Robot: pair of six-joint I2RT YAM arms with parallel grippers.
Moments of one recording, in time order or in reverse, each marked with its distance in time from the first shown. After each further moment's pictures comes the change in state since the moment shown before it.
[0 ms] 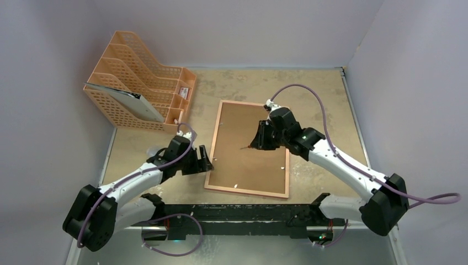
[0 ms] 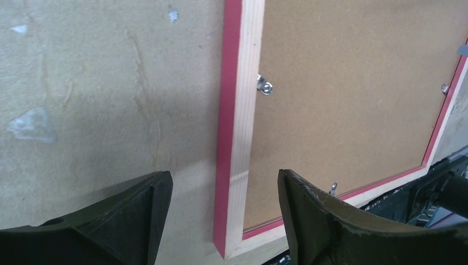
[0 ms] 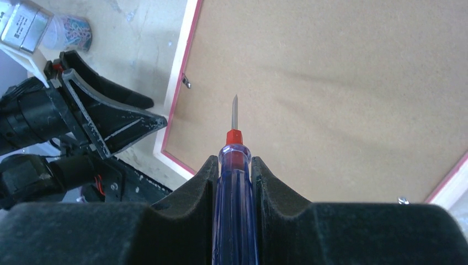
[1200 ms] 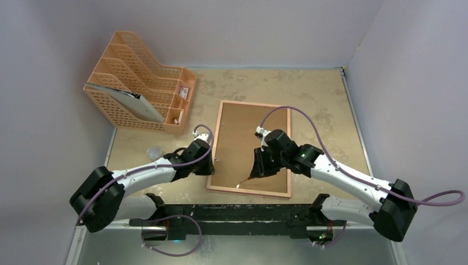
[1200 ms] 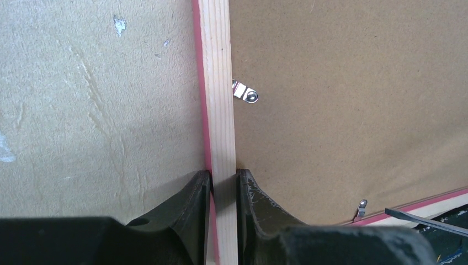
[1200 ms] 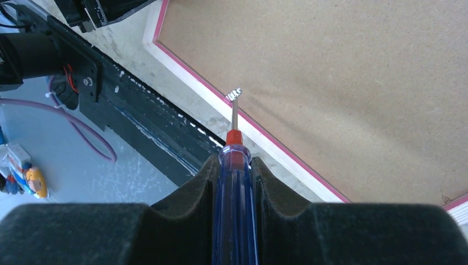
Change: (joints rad) left arm -0.267 0.164 0.104 -0.008 -0.271 -0.004; right arm 0.159 -0.129 -0.174 -0.110 -0.142 -0.012
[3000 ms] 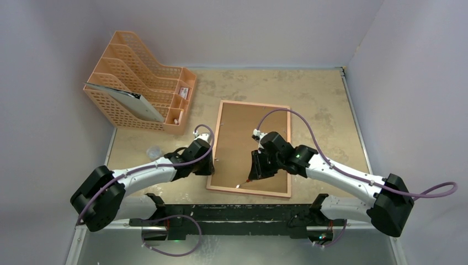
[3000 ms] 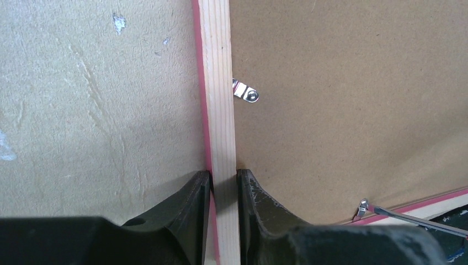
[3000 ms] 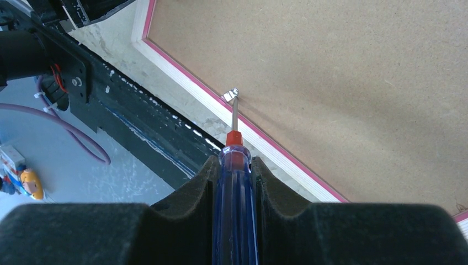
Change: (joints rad) left arm -0.003 0.009 0.010 -0.015 -0.005 0.002; right arm 0.043 0.051 -0.019 0.035 0.021 0.030
